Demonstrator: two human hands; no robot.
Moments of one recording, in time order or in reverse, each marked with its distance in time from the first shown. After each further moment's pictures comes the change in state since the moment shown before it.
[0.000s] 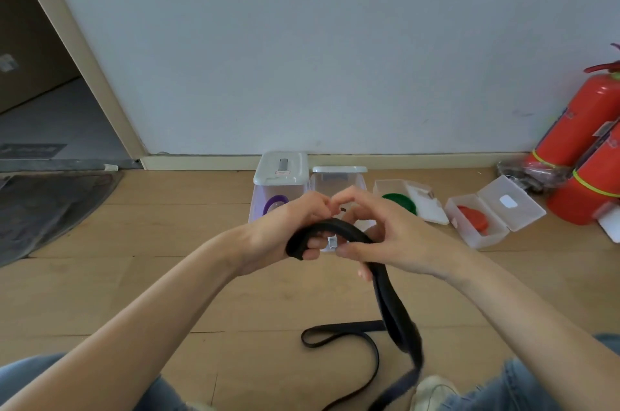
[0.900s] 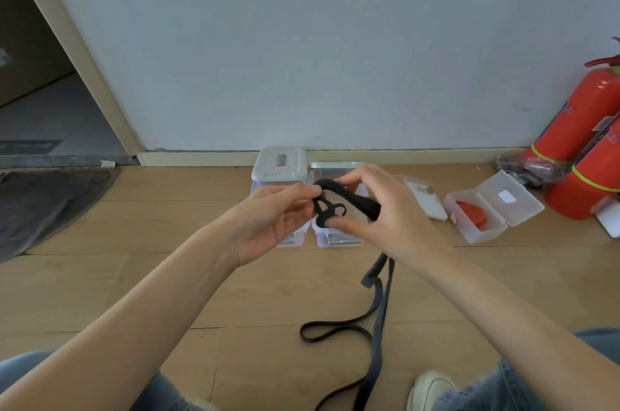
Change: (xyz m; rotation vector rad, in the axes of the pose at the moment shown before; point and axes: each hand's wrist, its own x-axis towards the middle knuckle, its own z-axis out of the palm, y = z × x) left_hand 0.004 -0.002 -0.012 -0.375 0.242 0.037; right_hand 0.013 0.006 0.010 -0.458 0.467 -0.140
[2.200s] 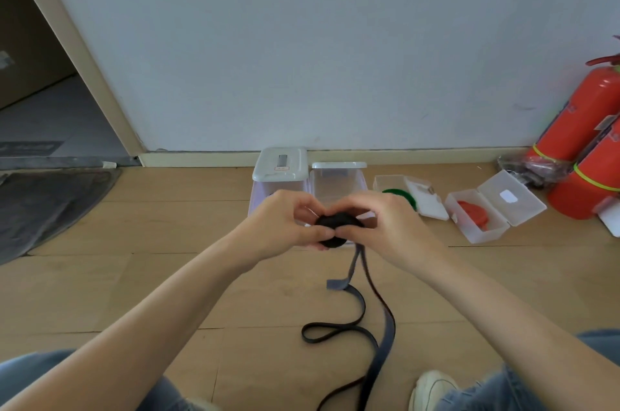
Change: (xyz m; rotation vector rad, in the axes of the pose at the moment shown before) left_hand -0.003 -0.012 0.002 0.751 -0.003 0.196; right_hand -0.006 -0.007 -0.001 0.130 -0.187 0.170
